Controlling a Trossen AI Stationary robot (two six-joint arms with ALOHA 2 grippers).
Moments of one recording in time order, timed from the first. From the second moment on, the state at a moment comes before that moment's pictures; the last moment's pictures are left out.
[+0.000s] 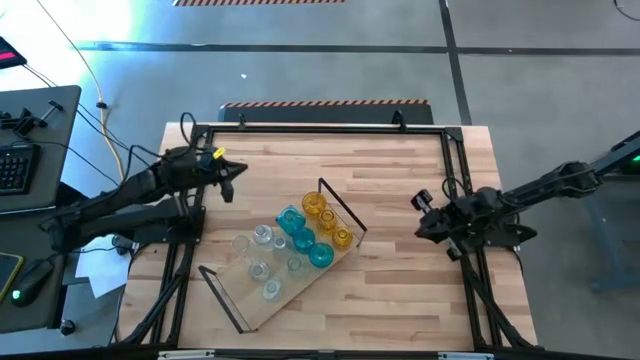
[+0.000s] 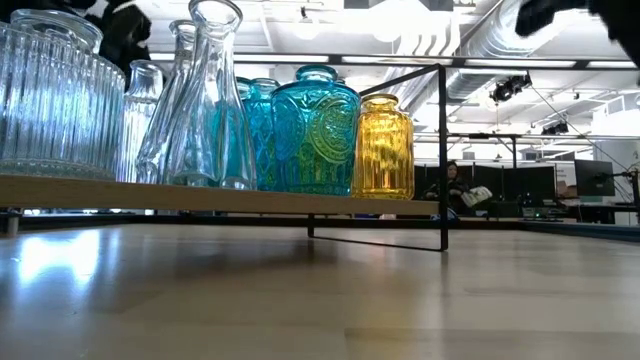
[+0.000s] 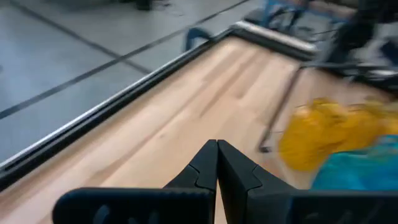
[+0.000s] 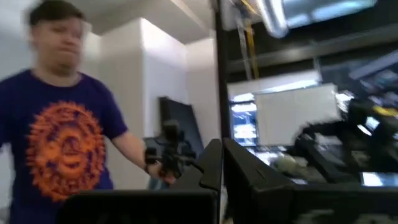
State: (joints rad) left arm 0.46 0.44 0.47 -0.39 -0.03 -0.14; right arm 0.26 0.69 0.08 1.12 -0.22 0.15
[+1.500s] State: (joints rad) left arm 0.52 0.18 0.24 -0.43 0.00 -0.47; right arm 0.26 0.65 0.01 0.92 -0.17 0.25
